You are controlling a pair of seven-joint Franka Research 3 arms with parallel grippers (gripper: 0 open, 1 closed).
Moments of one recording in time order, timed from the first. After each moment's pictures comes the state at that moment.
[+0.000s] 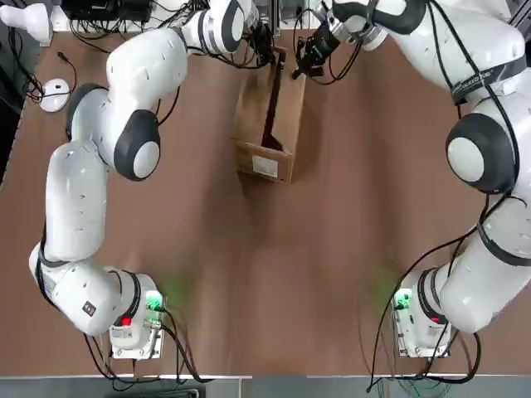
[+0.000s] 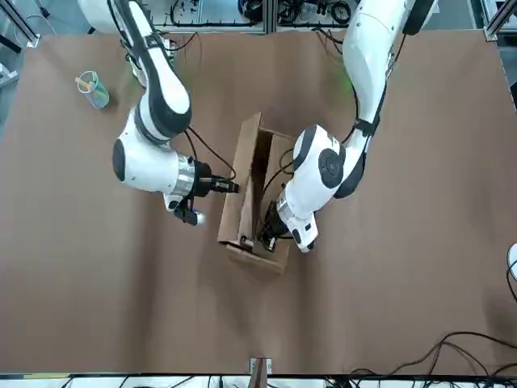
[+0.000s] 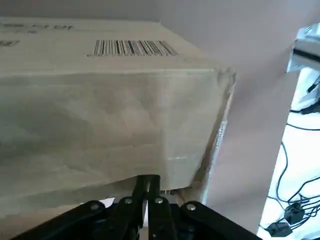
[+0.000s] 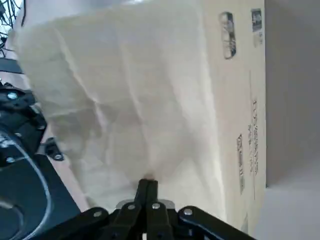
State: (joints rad) left arm -0.59 0.75 0.00 -1.25 -0.44 2.37 -1.69; right arm 0.56 0.42 -0.09 -1.68 0.89 2.15 0.33
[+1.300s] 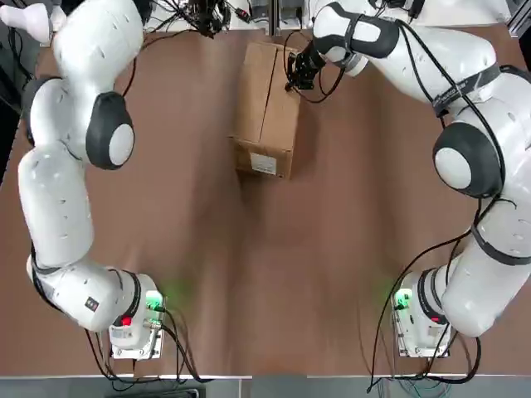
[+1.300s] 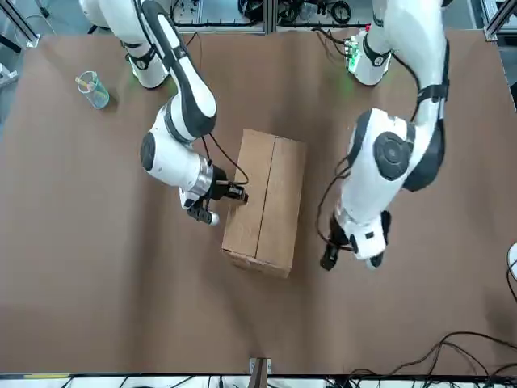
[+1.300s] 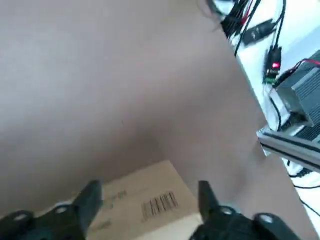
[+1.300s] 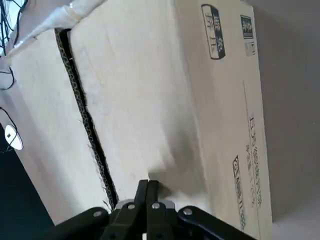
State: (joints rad) left arm -0.47 0.57 0.12 -1.23 -0.12 2.00 -1.29; right arm 0.64 0.46 -0.09 -1.73 0.89 2.36 0.34
